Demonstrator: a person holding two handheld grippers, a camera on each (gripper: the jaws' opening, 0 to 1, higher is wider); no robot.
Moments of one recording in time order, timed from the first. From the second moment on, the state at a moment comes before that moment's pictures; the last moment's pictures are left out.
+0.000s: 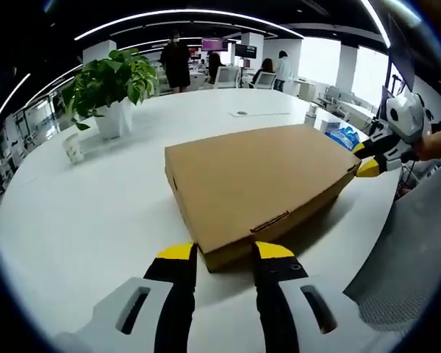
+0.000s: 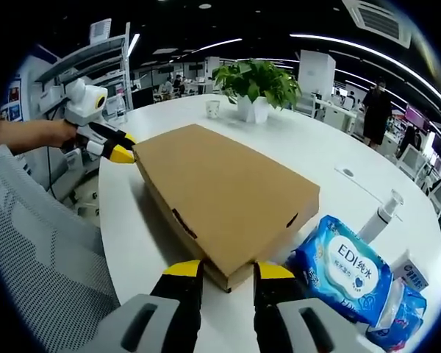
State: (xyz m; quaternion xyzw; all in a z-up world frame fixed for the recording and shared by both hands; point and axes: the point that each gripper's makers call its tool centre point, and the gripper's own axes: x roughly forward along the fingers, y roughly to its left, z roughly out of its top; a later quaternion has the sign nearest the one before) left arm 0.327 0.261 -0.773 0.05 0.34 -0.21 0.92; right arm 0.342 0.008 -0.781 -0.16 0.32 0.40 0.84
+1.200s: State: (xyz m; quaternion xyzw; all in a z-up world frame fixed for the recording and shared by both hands) left arm 0.397 0.263 -0.772 0.05 0.36 -0.21 0.91; right arm 0.411 0.012 -0.784 -0.15 0.33 0.38 0.85
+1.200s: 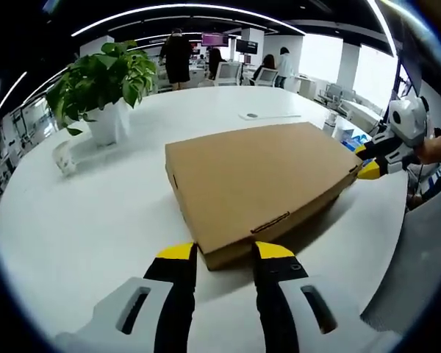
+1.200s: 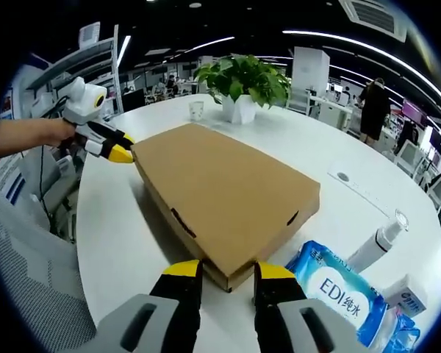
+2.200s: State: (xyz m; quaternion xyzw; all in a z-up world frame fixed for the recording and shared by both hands) left arm 0.418 0.260 -0.773 0.05 0.36 -0.22 0.90; right arm 0.431 0.009 -0.784 -0.15 0.34 0.38 0.85
